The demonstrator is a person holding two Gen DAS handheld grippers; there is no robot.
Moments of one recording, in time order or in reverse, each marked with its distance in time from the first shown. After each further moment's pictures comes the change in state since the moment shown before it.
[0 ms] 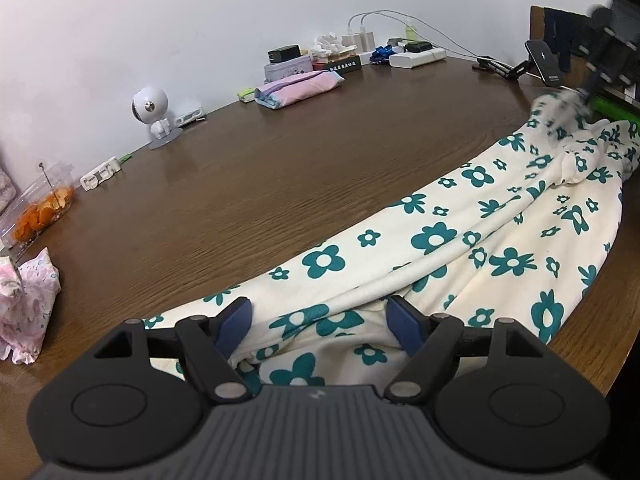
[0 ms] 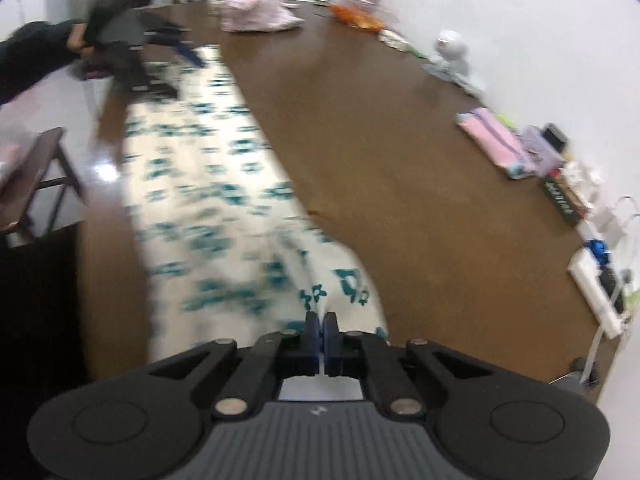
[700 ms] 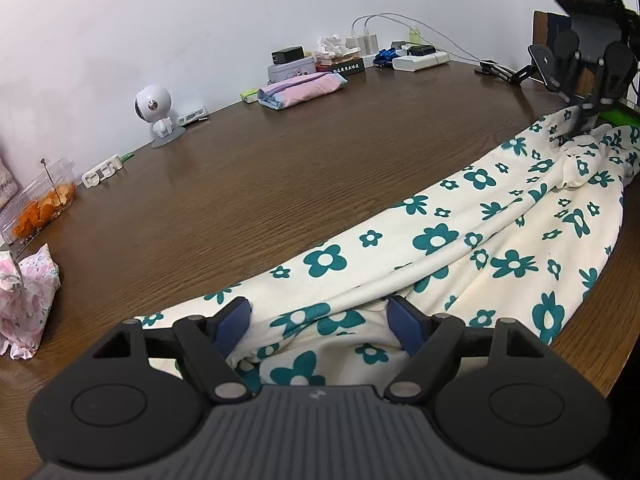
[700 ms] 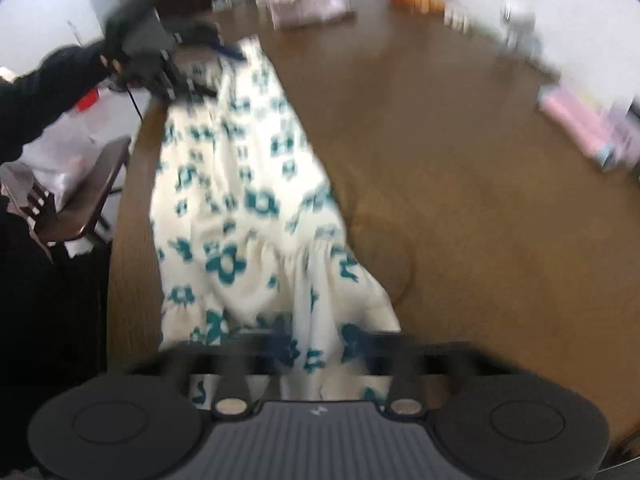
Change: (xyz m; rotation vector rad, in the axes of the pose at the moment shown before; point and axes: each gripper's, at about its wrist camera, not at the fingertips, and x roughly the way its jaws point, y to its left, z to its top) left arm -0.001 0.001 -0.001 -0.007 -0.003 -0.001; right arm 0.068 -0.051 0.027 0.045 0.064 0.306
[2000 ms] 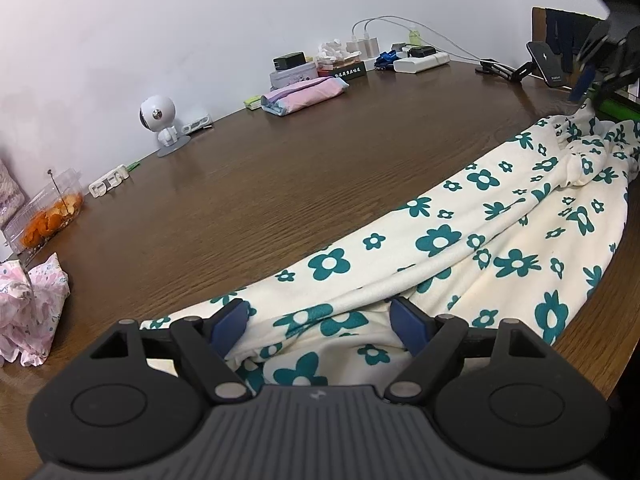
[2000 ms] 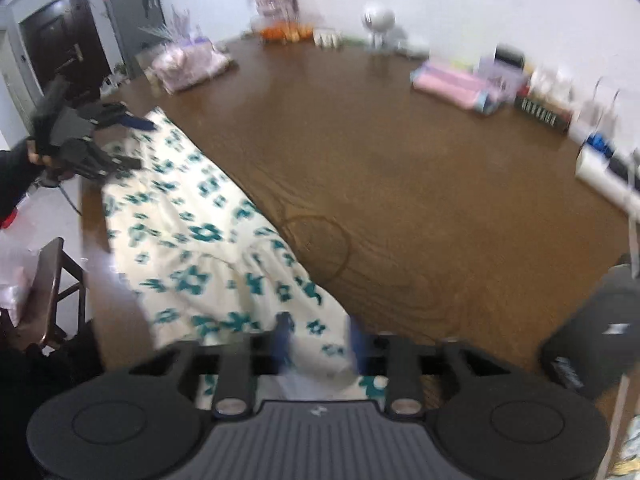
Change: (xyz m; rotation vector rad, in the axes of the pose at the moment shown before) left arm -0.004 0.004 0.001 0.030 -0.011 0.023; right arm -0.057 0.026 -0.055 0.275 -0.222 -0.211
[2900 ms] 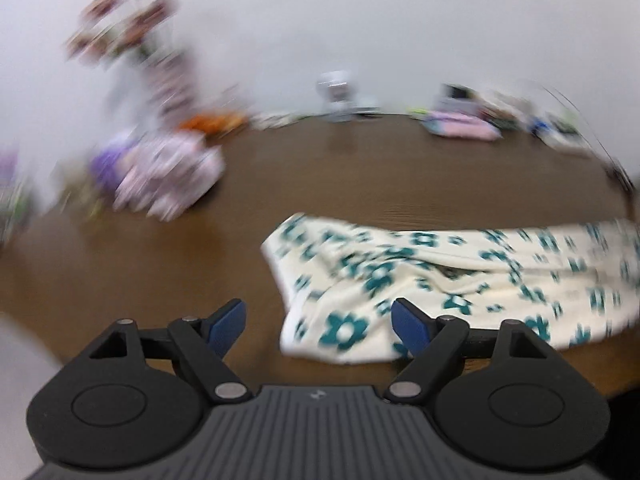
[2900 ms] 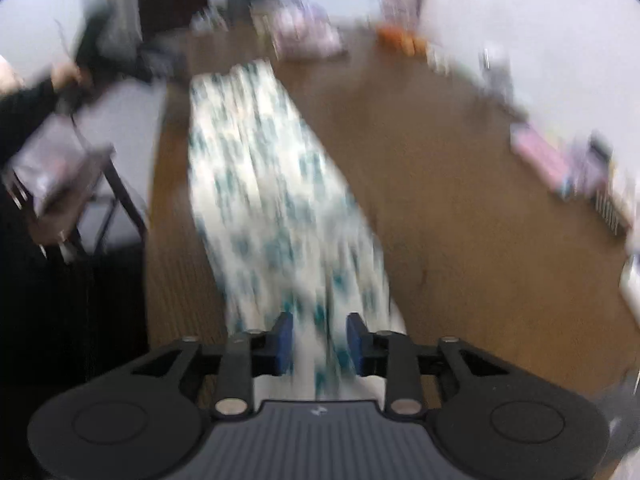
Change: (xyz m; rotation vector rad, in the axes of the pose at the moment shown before) left arm -0.106 -0.003 -0.044 -0.641 0.038 0.355; right arm -0.005 0.056 0.024 -0.369 -0.010 0.074
